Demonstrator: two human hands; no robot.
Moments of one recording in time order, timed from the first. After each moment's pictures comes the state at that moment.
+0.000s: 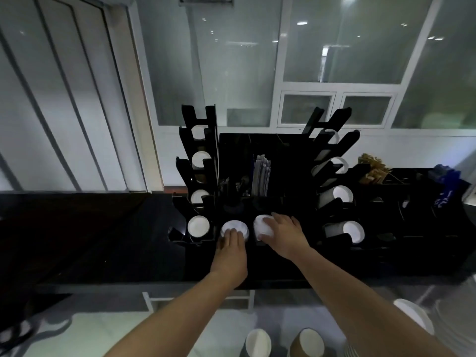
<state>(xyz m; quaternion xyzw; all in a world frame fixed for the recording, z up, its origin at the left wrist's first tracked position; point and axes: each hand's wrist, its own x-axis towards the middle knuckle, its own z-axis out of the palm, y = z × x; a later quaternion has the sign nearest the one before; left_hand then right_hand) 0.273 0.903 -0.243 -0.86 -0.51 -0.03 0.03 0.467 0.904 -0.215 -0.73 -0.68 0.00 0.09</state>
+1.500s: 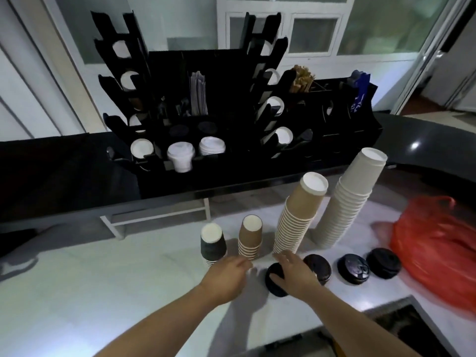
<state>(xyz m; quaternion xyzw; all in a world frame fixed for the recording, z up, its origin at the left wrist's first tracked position) 0.265 0.675 -0.374 -0.97 -0.20 -0.06 -0.09 0.490 0.561 -0.404 -0.79 -0.58 0.17 0.05</state>
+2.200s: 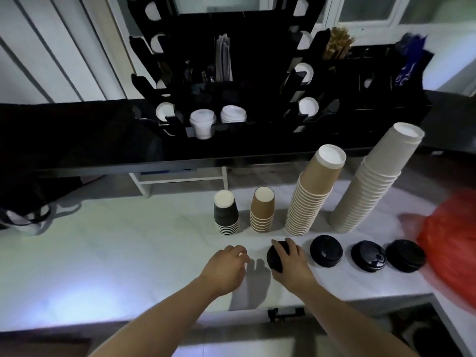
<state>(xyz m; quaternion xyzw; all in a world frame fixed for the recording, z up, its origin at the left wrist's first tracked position) 0.243 0.599 -0.399 -0.93 -0.34 0.01 -0.13 0.466 0.524 -0.452 -0.77 -0.60 0.22 0.06</state>
